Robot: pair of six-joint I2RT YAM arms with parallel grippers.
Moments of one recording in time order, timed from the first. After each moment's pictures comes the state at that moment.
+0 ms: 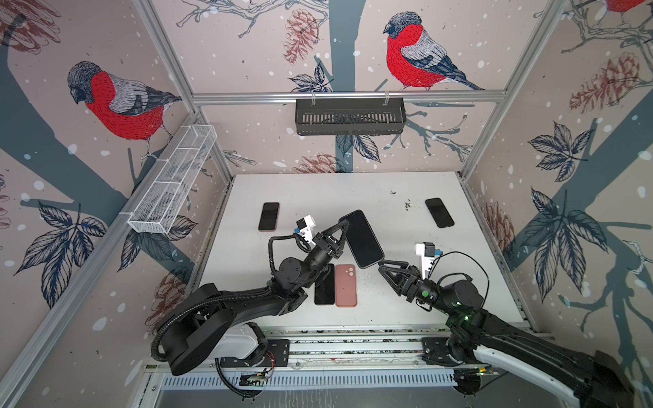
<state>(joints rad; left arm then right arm) -0.87 1.32 0.42 1.34 -0.08 -1.47 0.91 0.61 0.16 0.72 -0.26 0.86</state>
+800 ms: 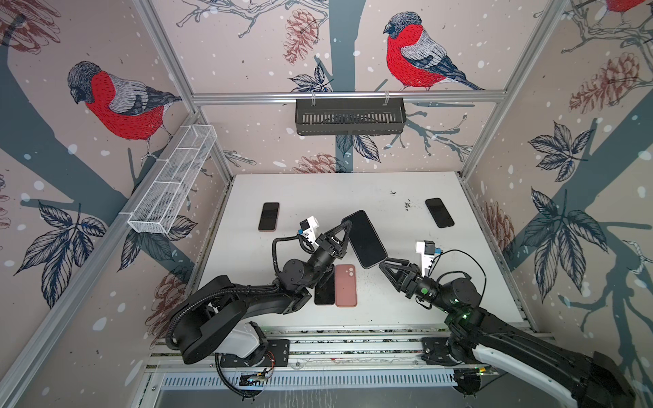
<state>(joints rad) -0.89 1.41 0.43 1.45 -0.09 -1.47 0.84 0.63 0.14 0.74 -0.28 0.86</state>
